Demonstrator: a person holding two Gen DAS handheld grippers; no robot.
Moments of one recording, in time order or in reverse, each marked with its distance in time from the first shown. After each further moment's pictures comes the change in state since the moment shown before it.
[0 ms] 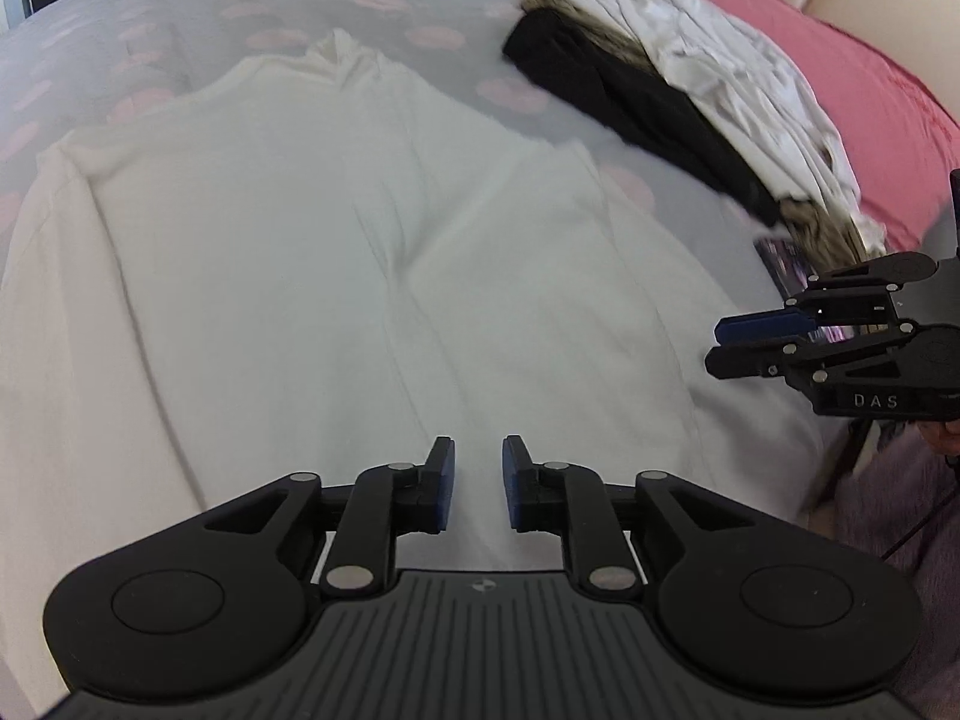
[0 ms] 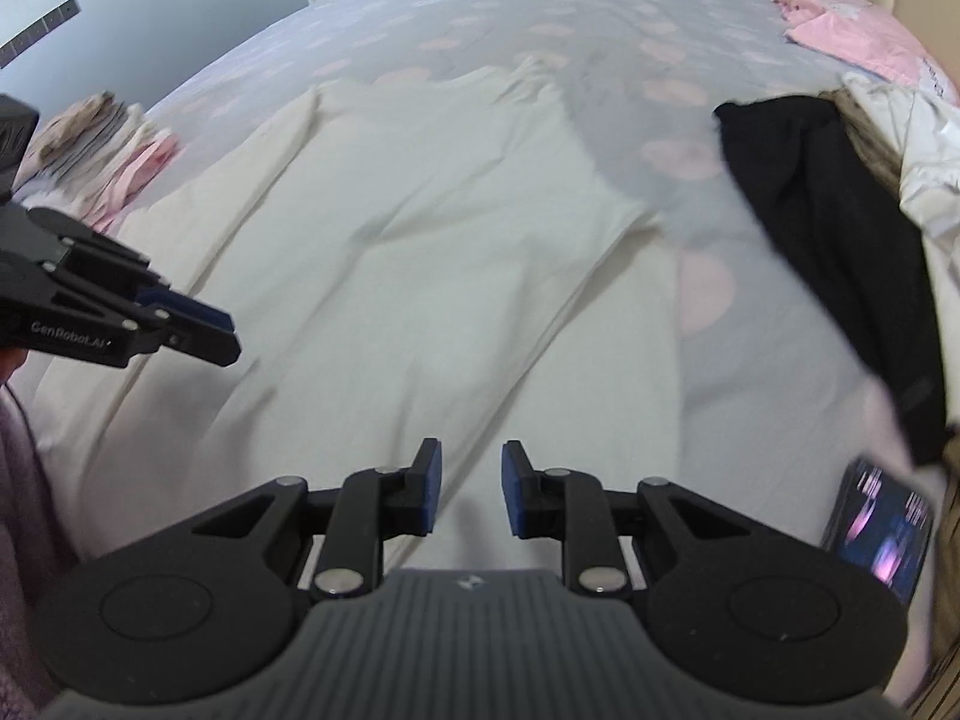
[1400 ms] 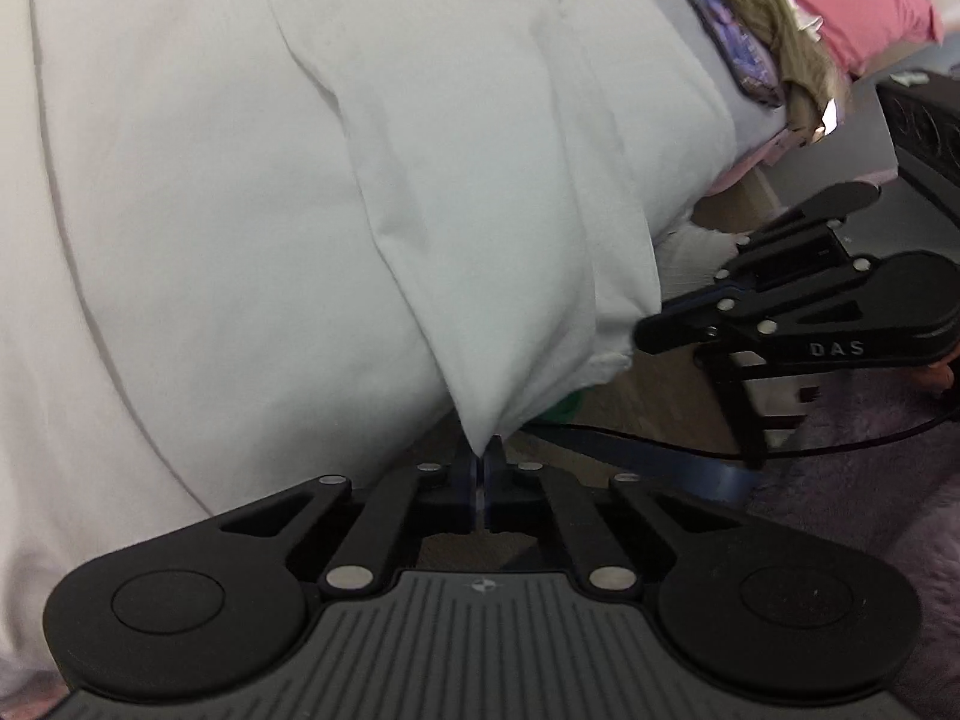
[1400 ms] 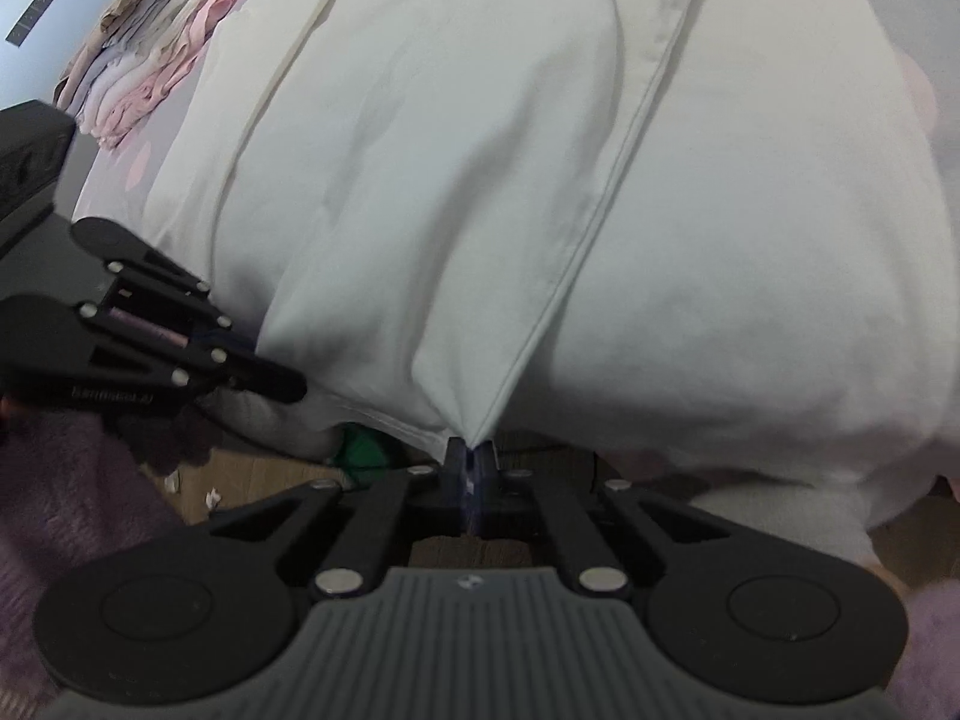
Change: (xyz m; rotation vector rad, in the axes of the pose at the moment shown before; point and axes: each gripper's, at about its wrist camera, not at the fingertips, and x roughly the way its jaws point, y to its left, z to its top) left arm 0.013 -0.043 -0.125 -0.033 0.362 -0.191; right arm -0.001 0.040 -0.107 0.131 0.361 0.235
